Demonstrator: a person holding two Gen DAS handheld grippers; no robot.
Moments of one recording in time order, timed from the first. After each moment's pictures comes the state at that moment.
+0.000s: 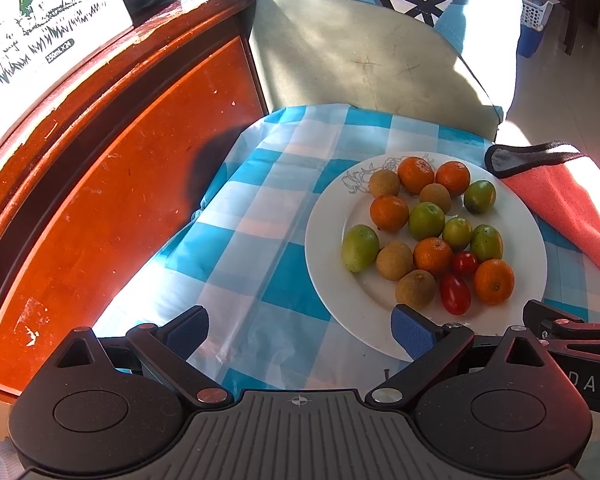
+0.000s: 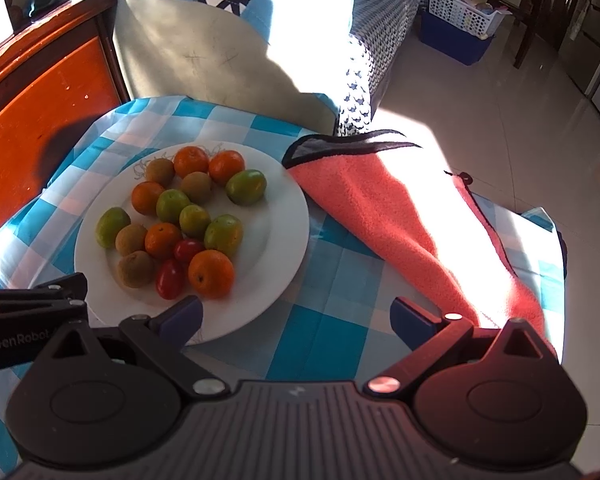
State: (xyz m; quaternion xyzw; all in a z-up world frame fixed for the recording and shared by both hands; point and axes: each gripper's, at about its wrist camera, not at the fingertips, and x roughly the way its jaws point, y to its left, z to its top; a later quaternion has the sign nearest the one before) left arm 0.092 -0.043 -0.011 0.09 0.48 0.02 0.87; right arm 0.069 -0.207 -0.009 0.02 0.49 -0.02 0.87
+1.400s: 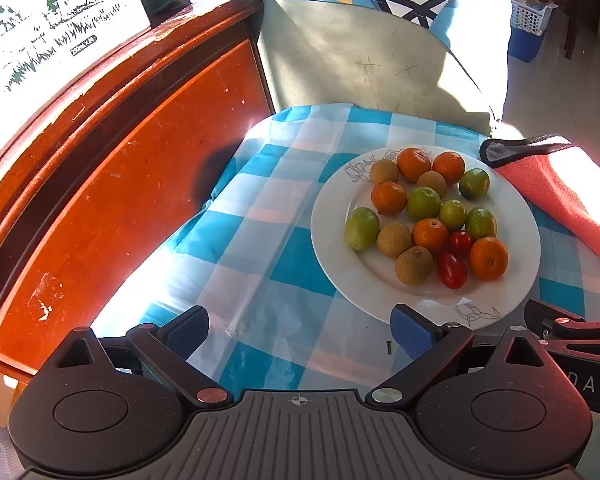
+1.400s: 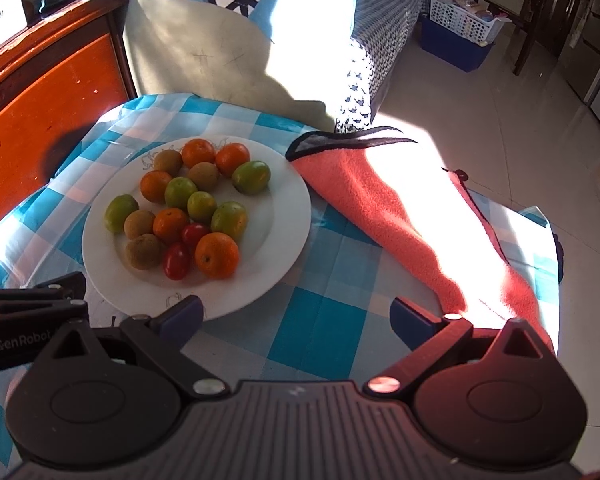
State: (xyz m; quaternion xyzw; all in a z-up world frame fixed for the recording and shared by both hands) left arm 0.064 -0.039 -0.004 0.09 0.47 0.02 0.88; right arm 0.044 -0.202 -0.005 0.01 0.48 -0.02 0.88
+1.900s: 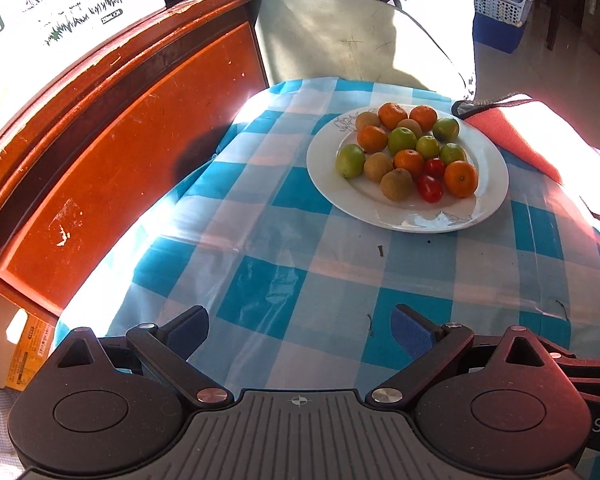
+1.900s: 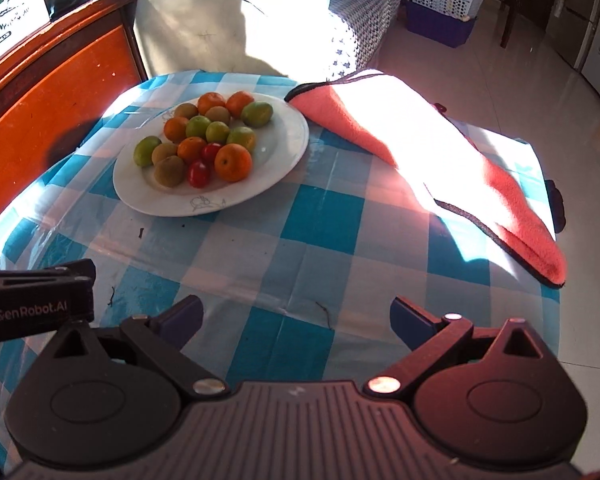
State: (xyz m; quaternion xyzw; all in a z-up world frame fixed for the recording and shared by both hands) left arm -0.009 -0.020 -0.008 0.09 0.47 0.00 0.88; right arm -0.047 -0.199 -0.022 0.07 0.48 -0.02 0.87
